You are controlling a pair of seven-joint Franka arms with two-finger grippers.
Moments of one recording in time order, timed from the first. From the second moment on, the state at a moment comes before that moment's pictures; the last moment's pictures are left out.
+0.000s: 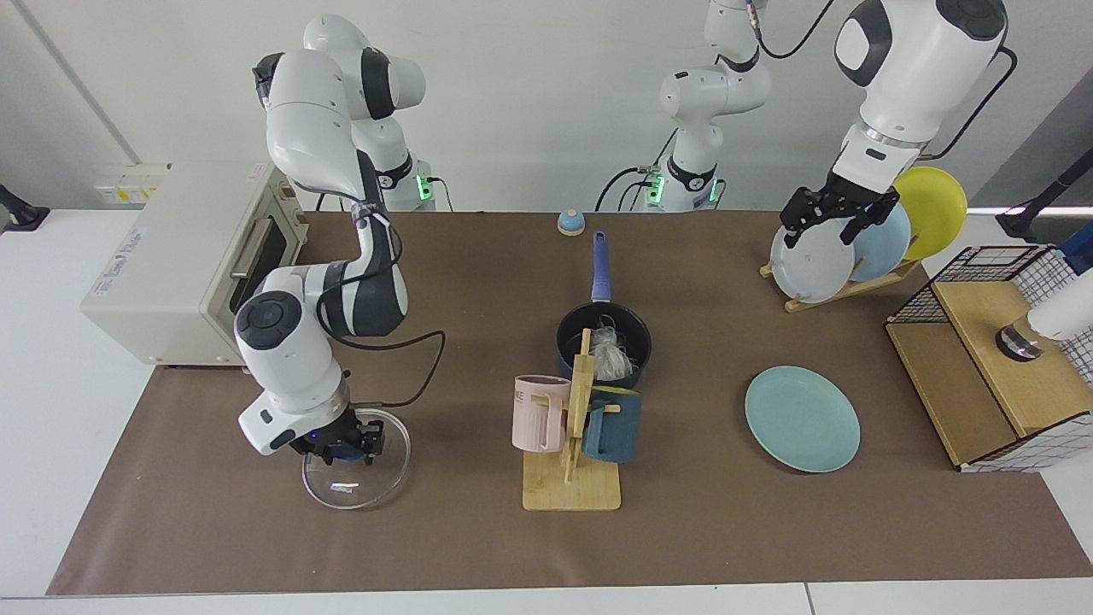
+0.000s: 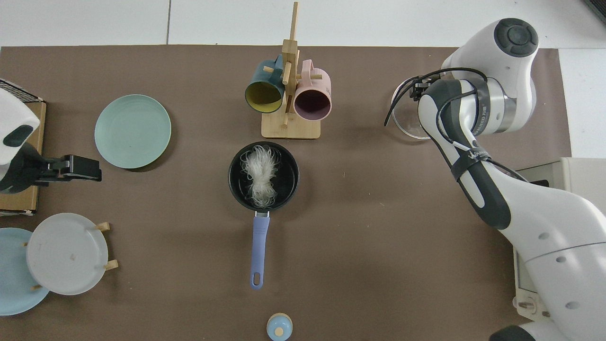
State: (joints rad) left arm 0.15 -0.07 -0.16 -1.74 -0.04 1.67 -0.05; right arm 0.11 0.73 -0.05 -1.20 0.02 2.04 0.10
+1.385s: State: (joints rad) left arm 0.15 -0.01 -0.16 -1.65 -0.04 1.59 -0.05; right arm 0.63 0.53 -0.05 -1.24 0.00 1.67 0.80
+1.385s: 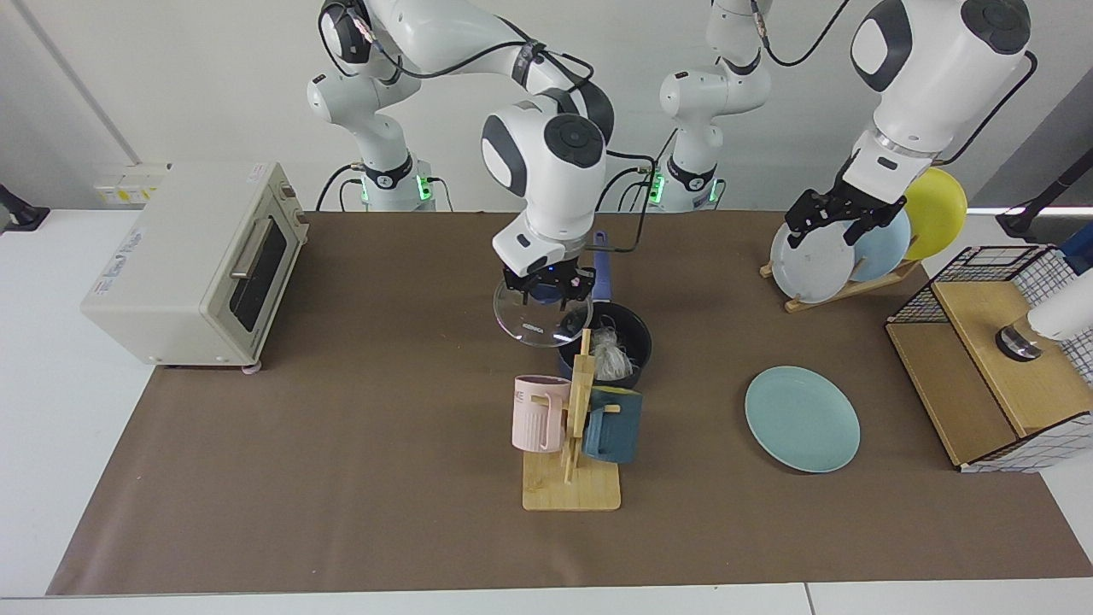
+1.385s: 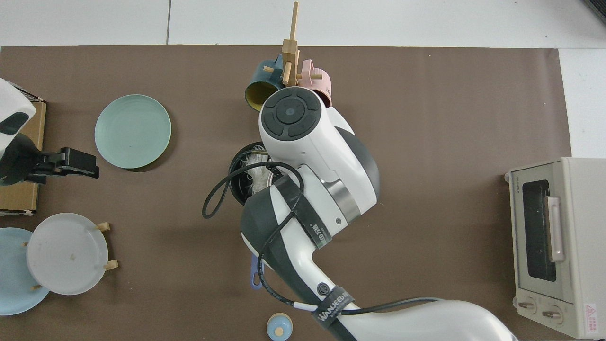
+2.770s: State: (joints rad) left arm 0.15 -0.01 -0.16 -1.65 -0.04 1.59 -0.05; right arm 0.68 0.78 -0.04 -0.96 0.06 1.69 0.84
